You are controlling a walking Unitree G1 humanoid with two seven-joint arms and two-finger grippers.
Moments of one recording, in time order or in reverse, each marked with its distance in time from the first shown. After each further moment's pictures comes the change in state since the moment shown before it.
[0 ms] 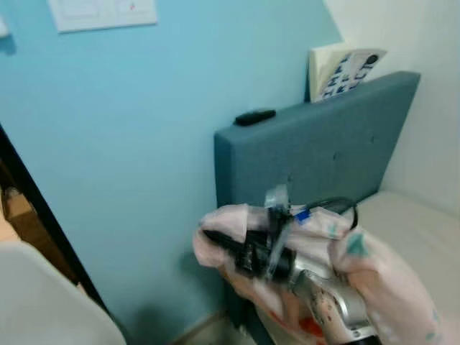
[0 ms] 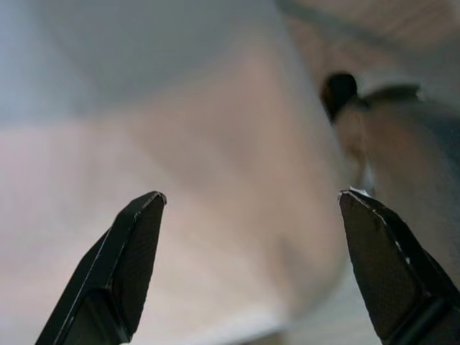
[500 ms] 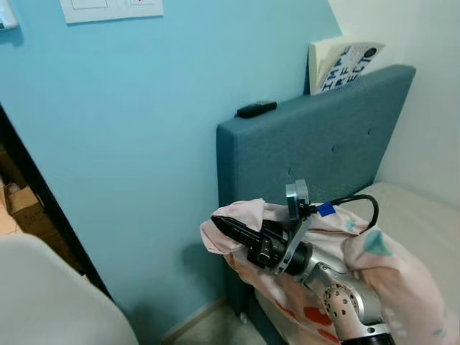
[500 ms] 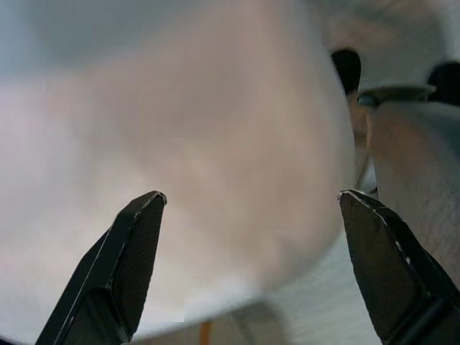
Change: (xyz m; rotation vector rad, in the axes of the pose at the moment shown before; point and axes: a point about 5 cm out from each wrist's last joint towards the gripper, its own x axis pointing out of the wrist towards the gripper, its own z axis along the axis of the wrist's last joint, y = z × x) left arm 0.000 -0.003 0.003 -0.022 -0.007 -0.018; right arm -0.017 -0.014 0.037 -0.029 -0.192 -0.118
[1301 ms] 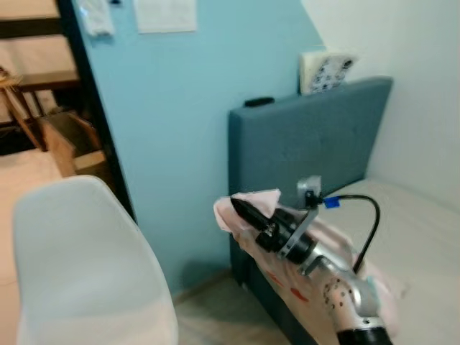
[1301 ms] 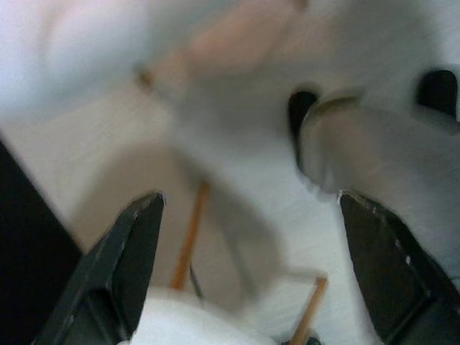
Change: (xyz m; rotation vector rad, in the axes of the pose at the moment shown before) left arm -0.002 0.009 -0.013 0.043 0.035 0.001; right arm 0.010 -0.016 0.006 -0.032 -0.081 -0.142
